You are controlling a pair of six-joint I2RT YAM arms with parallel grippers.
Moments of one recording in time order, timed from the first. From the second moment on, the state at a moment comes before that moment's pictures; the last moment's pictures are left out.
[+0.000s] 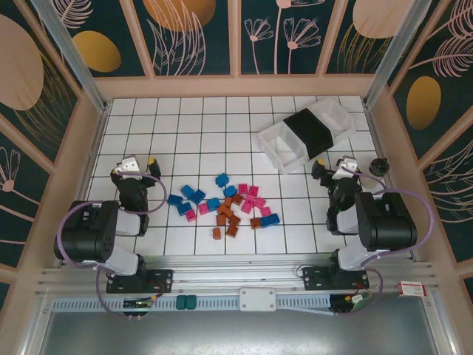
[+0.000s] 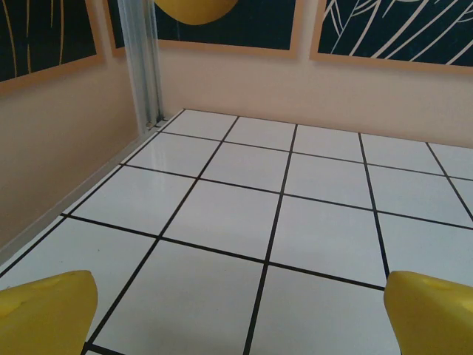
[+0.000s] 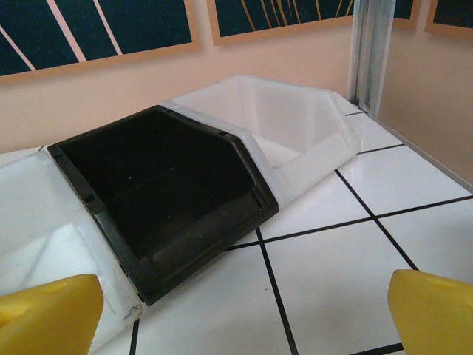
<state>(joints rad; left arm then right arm) -0.03 1.52 0.21 1.19 -0.26 -0.10 0.00 1.56 0.18 1.26 0.10 0.13</state>
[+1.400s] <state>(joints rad) -0.03 1.51 0.21 1.18 -0.28 -0.11 -0.03 1.55 0.18 1.24 0.07 0.13</state>
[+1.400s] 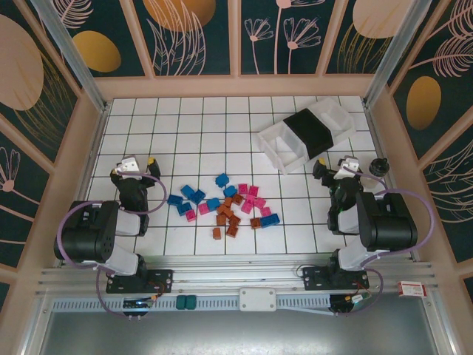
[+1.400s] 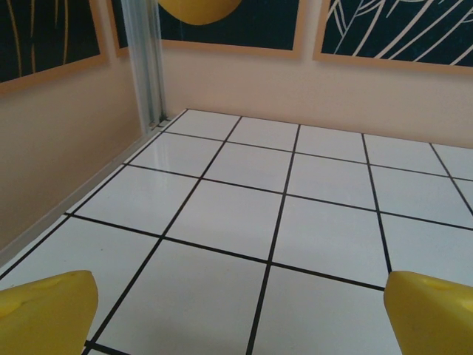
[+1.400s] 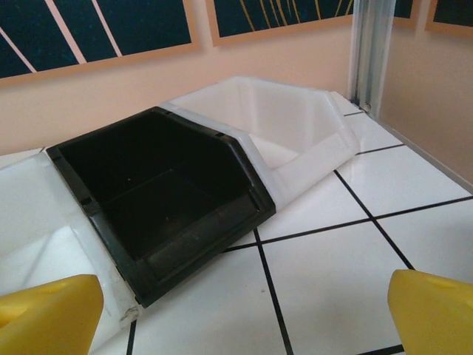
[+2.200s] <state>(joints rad) -0.03 0.87 0.30 0.58 -0.63 -0.94 0.16 1.71 1.14 0.12 0.34 0.37</state>
